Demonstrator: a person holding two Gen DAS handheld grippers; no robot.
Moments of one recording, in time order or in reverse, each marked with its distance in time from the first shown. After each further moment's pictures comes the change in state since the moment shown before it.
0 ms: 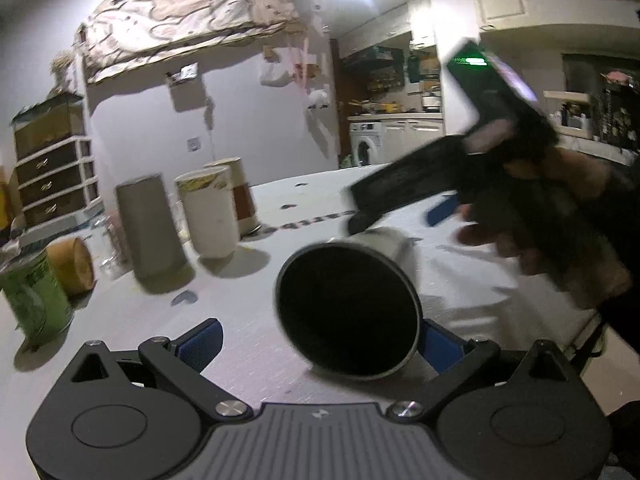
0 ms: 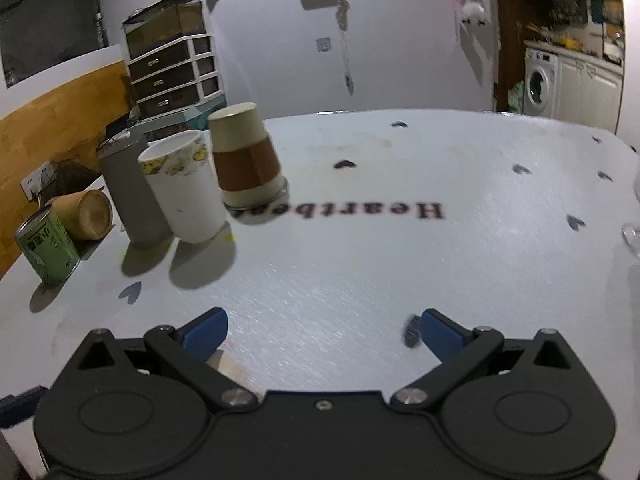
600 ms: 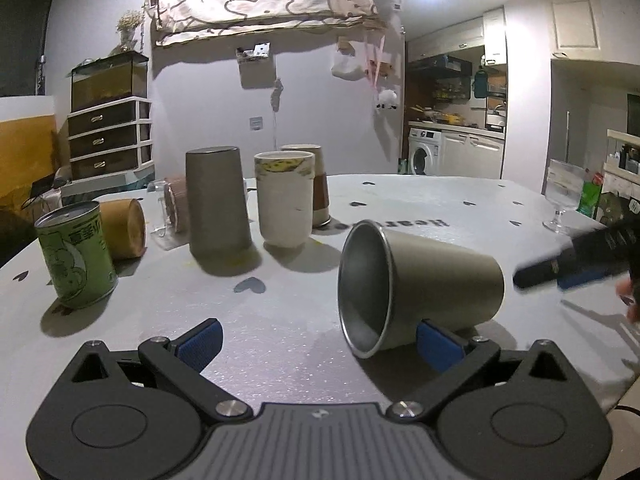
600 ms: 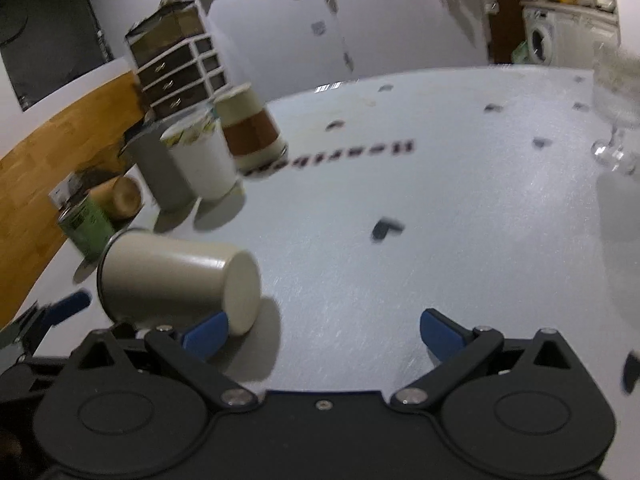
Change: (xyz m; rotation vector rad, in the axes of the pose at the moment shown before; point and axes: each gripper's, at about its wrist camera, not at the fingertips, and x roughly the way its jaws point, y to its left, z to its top) left arm 0.012 0.041 0.006 -0.163 0.015 0.114; right arm -0.047 -0.030 -0.036 0.089 0.011 0.057
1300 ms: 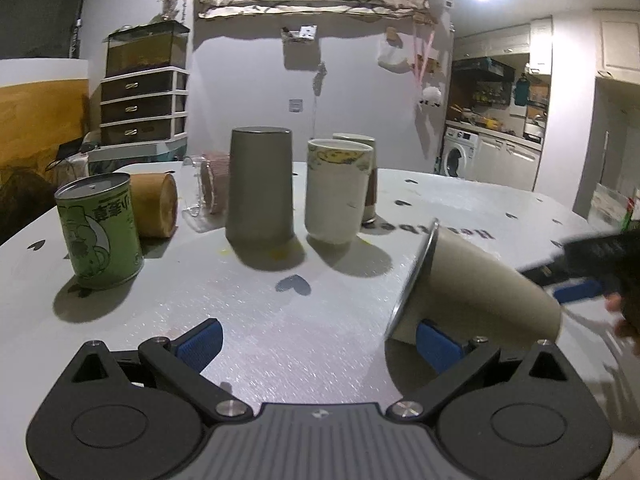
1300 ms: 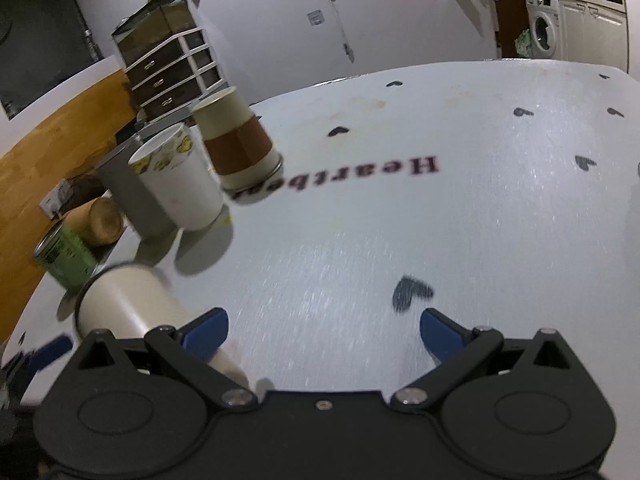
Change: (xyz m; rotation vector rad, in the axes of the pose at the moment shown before) left arm 0.023 0.028 0.011 -0.114 0.043 0.074; right arm 0.050 0.007 0.027 0.009 0.085 0.067
